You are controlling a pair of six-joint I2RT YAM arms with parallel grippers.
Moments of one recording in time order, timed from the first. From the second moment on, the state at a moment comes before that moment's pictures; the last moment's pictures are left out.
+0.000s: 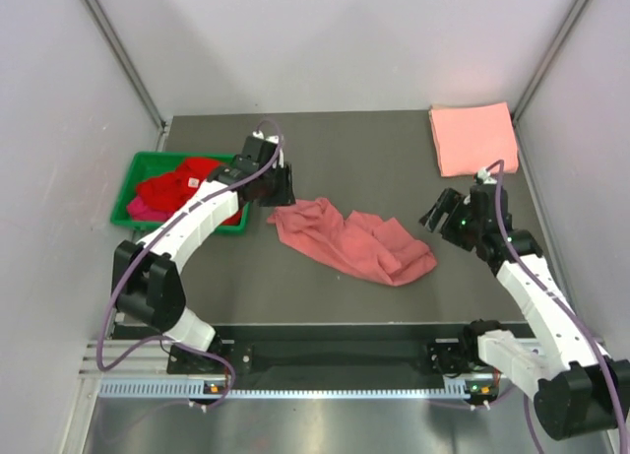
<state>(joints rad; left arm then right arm) -0.42 1.55 1.29 -0.59 0.07 -0.39 0.18 0.92 0.79 -0.57 -0.05 0.61</state>
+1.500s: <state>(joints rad) -0.54 1.94 2.05 -0.87 -0.20 -0.22 0.12 1.27 1.09 -0.35 0.01 0.78</state>
